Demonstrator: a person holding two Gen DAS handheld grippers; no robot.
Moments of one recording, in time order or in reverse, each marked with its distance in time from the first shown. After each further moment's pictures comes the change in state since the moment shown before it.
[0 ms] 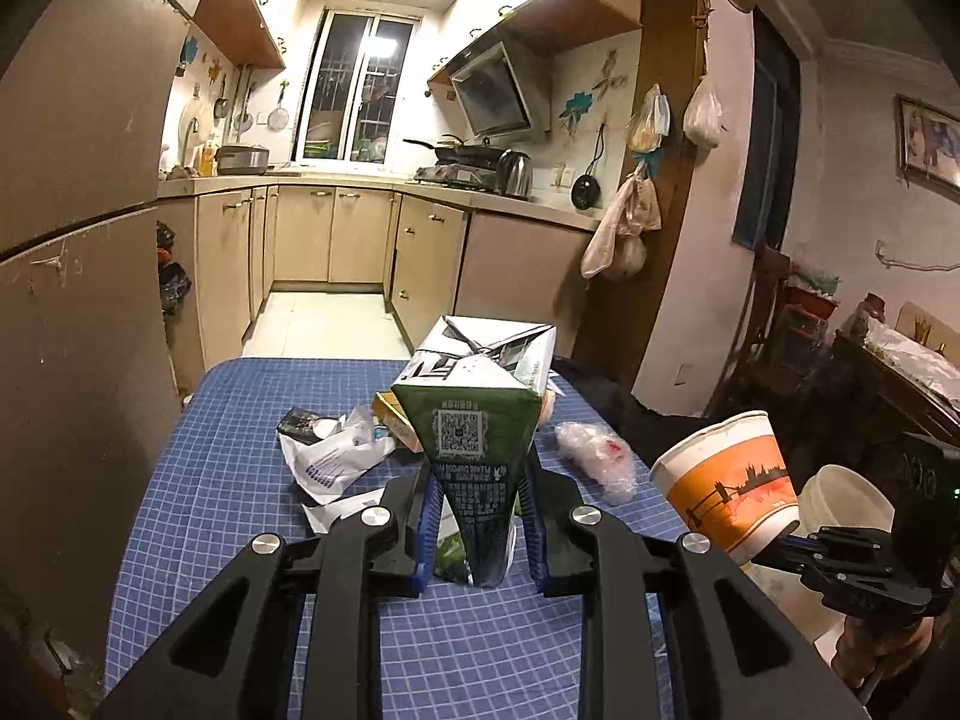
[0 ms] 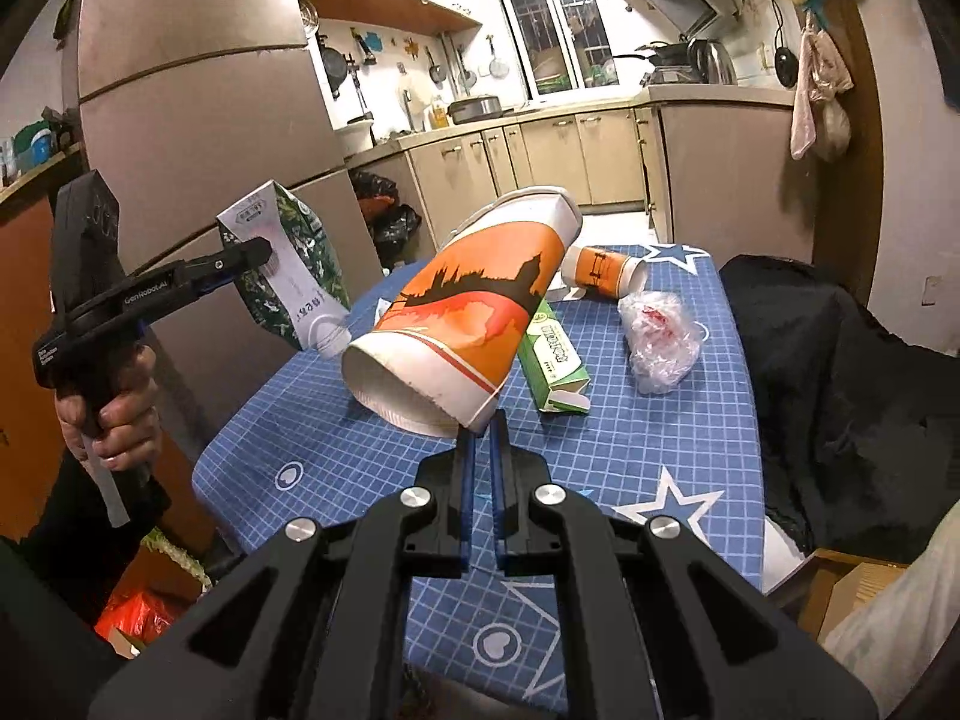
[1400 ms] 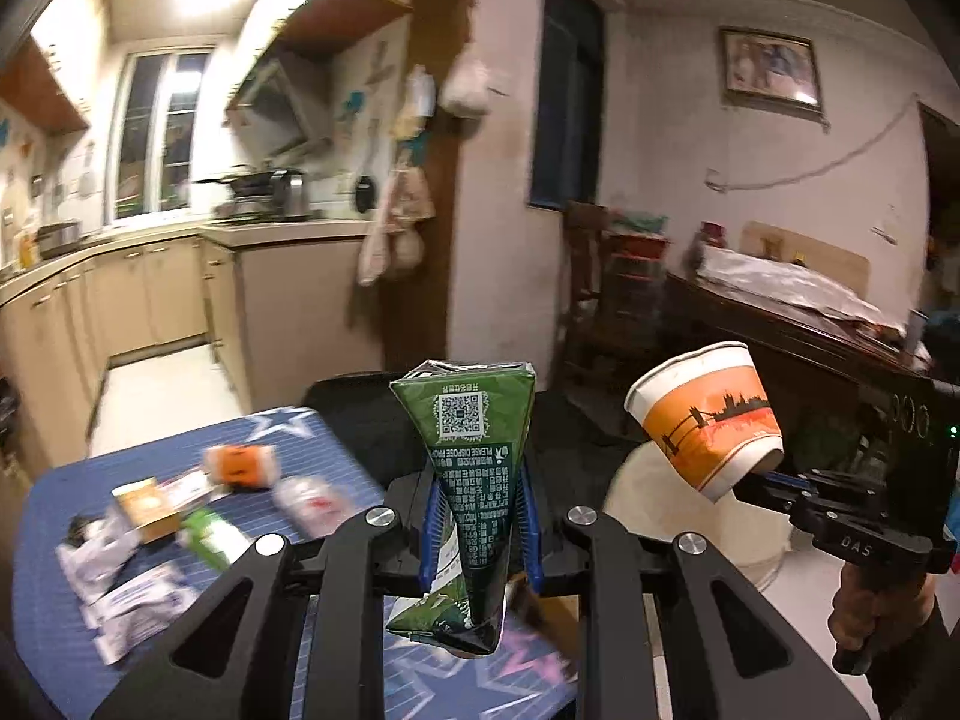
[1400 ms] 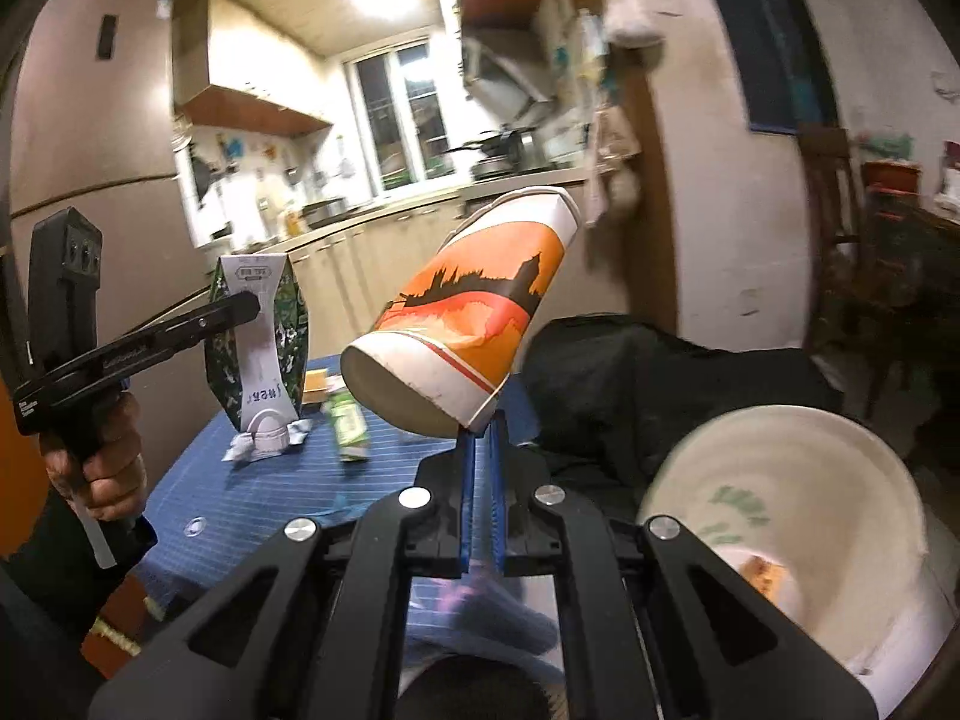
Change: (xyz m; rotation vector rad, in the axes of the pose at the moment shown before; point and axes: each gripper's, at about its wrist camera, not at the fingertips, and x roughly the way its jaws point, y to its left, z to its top) left arm 0.026 -0.229 0.015 0.268 0.015 -0.399; right arm -0.179 -0.090 -0.032 0.158 -0.235 -0.392
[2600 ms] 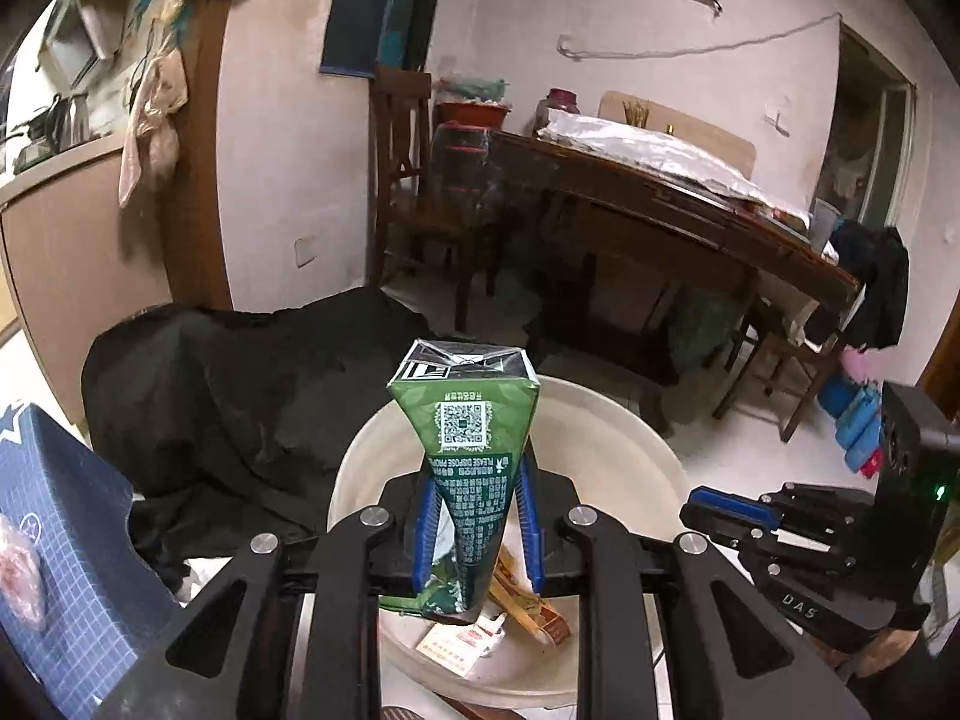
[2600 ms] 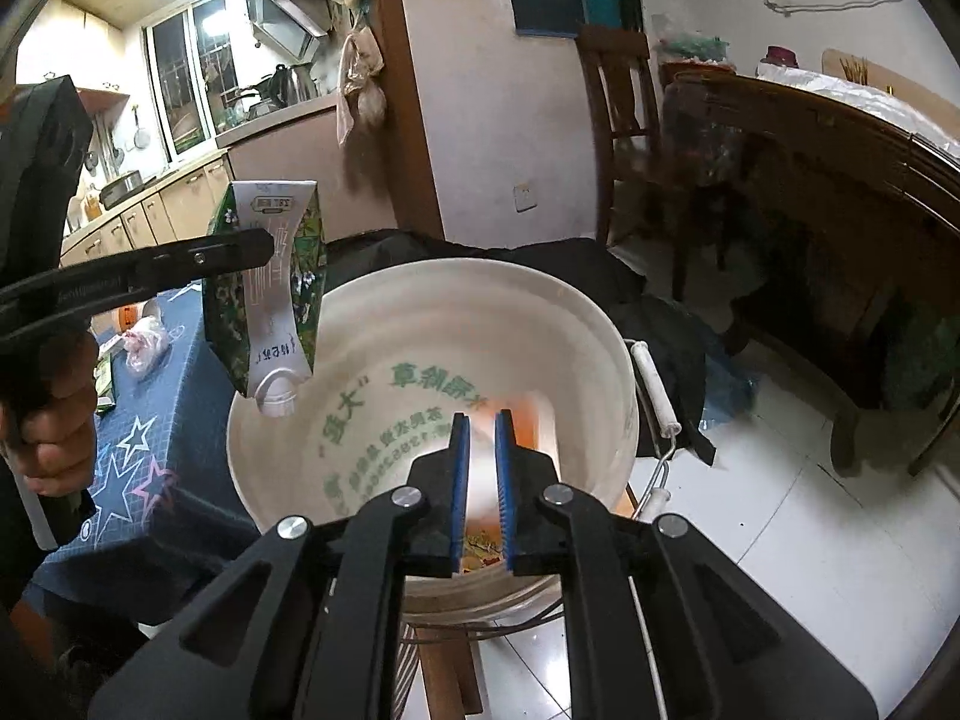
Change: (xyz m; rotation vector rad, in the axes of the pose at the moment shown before) left arm 0.233 -0.178 -0.026 0.096 0.286 -0.363; right arm -0.012 -0.149 -0.069 0.158 0.183 -0.418
